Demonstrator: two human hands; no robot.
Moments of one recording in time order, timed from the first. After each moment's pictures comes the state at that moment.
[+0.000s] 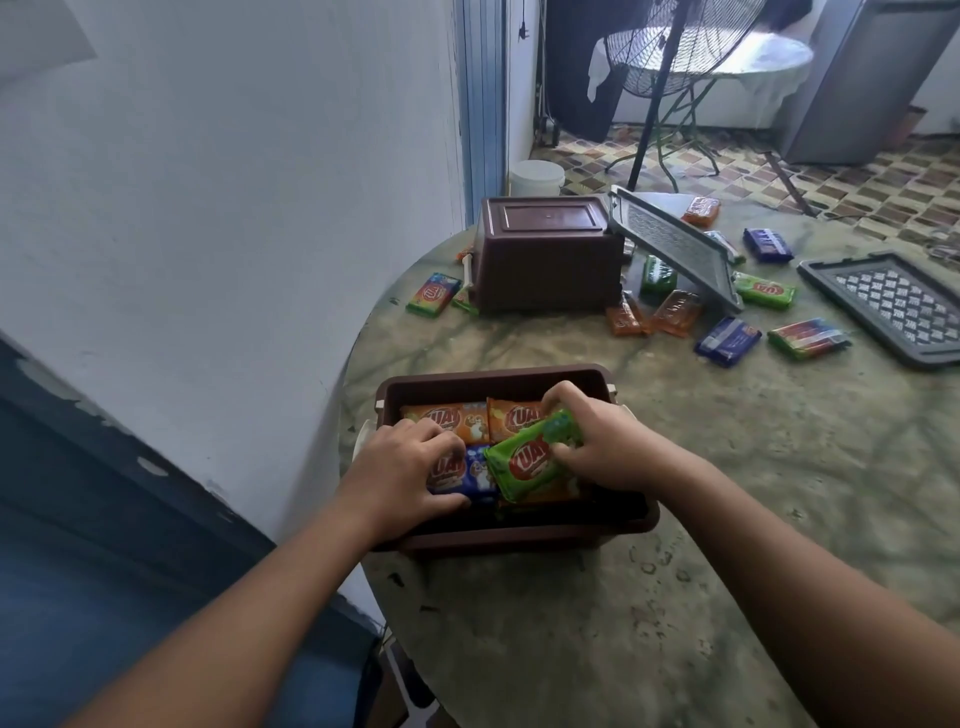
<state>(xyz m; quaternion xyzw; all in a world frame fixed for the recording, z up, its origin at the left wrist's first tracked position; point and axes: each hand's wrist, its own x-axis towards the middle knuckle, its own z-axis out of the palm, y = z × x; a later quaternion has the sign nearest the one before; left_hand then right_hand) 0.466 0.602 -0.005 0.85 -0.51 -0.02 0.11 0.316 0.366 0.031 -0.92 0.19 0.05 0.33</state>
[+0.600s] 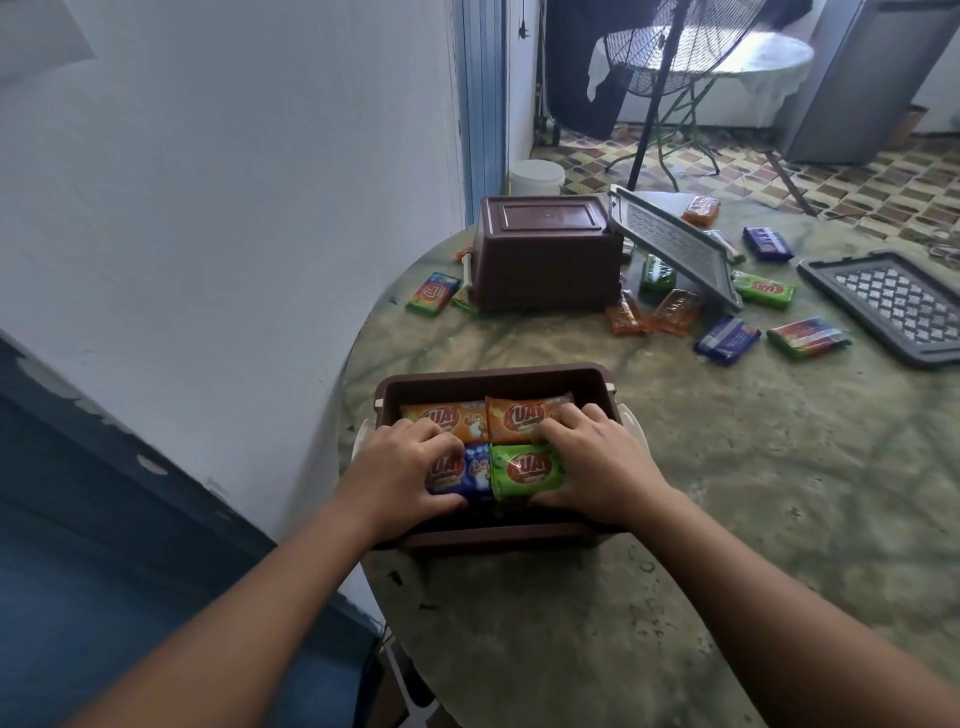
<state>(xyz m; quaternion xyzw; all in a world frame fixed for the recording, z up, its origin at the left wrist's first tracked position) 0.466 0.604 -0.009 0.85 -0.51 -0.01 0.11 0.308 0.384 0.004 -0.99 0.13 0.00 0.07</state>
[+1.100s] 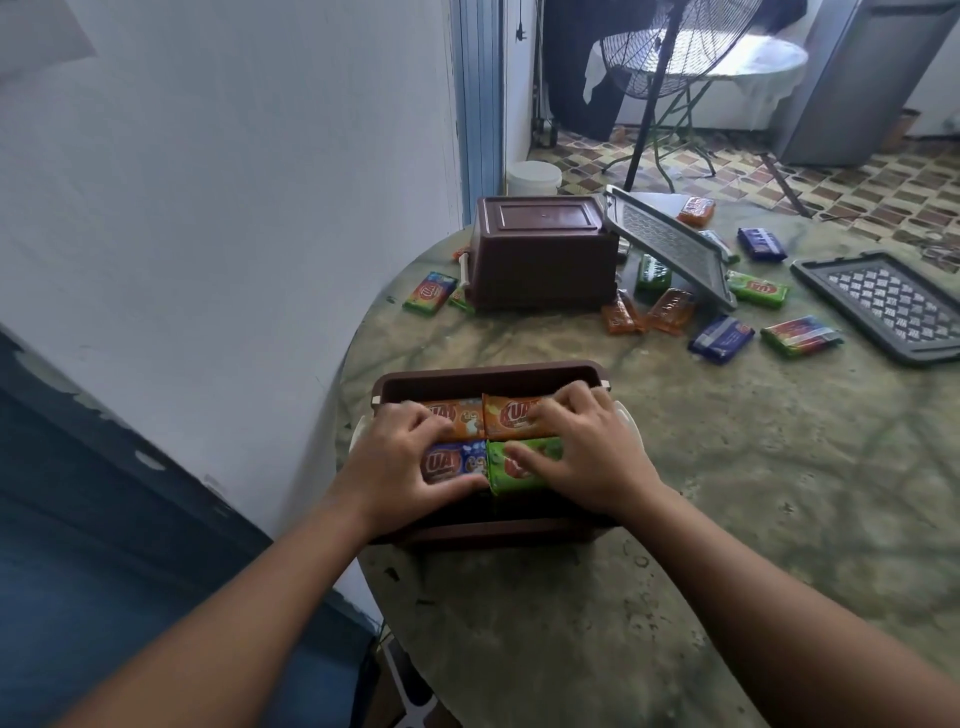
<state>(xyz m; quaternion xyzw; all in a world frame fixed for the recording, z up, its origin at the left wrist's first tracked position) 0.465 0.604 -0.011 0.85 -0.49 0.03 0.20 0.308 0.385 -0.002 -0.97 0.17 -0.12 0.13</state>
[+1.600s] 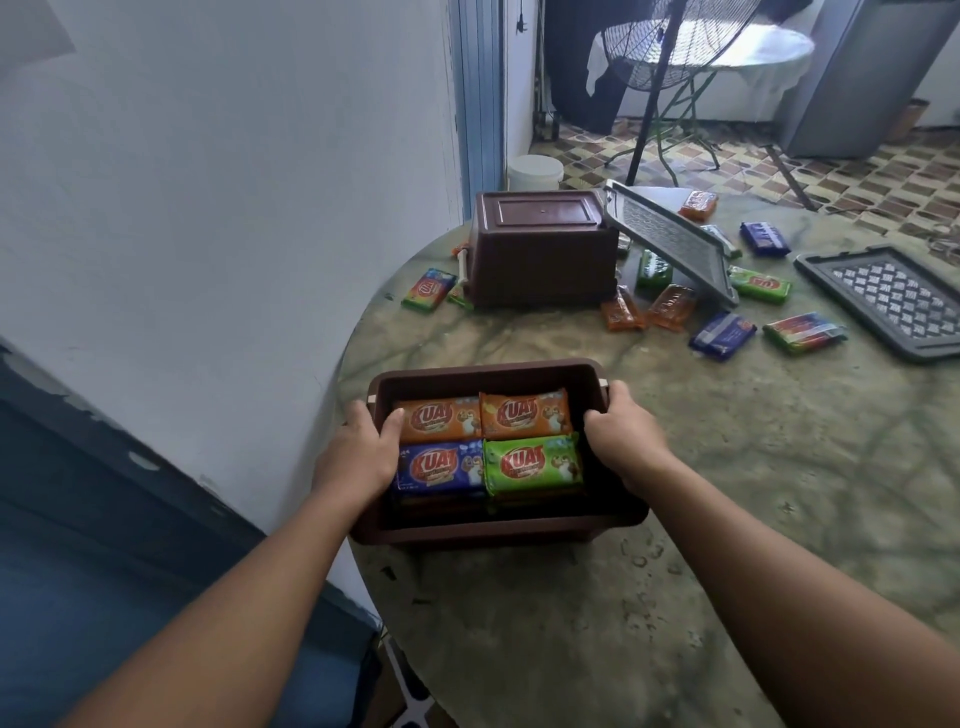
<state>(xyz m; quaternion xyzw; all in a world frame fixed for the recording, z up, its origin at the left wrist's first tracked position) 0.494 0.596 -0.031 0.95 -0.14 -0.11 0.24 0.319 0.350 -0.006 -0.78 0.47 -0.04 0.41</state>
